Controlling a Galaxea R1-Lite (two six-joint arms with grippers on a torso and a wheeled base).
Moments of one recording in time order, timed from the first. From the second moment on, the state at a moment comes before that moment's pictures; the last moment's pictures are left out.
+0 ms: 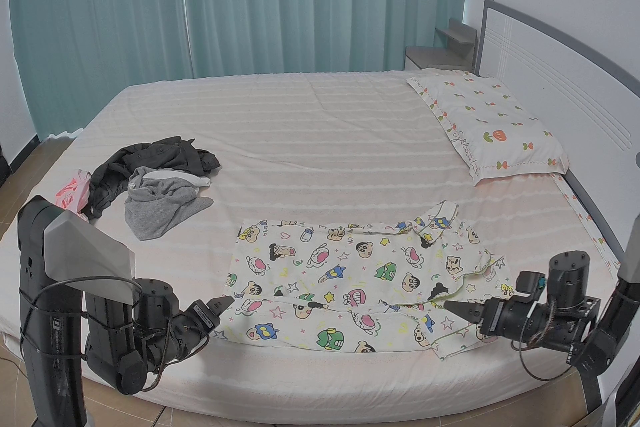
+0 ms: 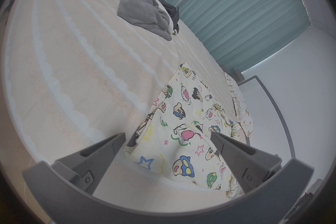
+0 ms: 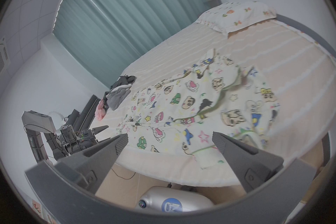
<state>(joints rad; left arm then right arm) -0.27 2.37 -0.23 -1.55 -0.02 -0.94 0.37 1.97 -0.14 -1.30 0.16 0.56</state>
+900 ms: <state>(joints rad) -0.27 2.37 -0.26 -1.55 0.04 -0.95 0.56 2.29 -0.56 -1.03 0.17 0.59</state>
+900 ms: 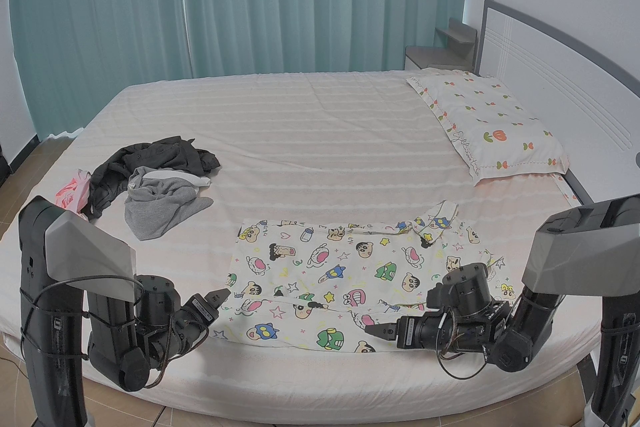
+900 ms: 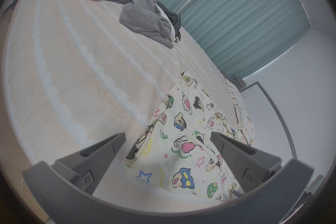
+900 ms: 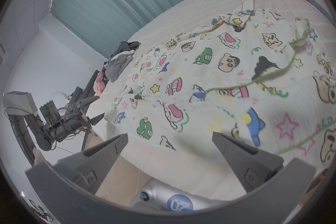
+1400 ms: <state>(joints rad) -0.27 2.37 -0.26 -1.55 0.04 -0.95 0.51 2.36 -0.81 -0.86 0.13 0.59</state>
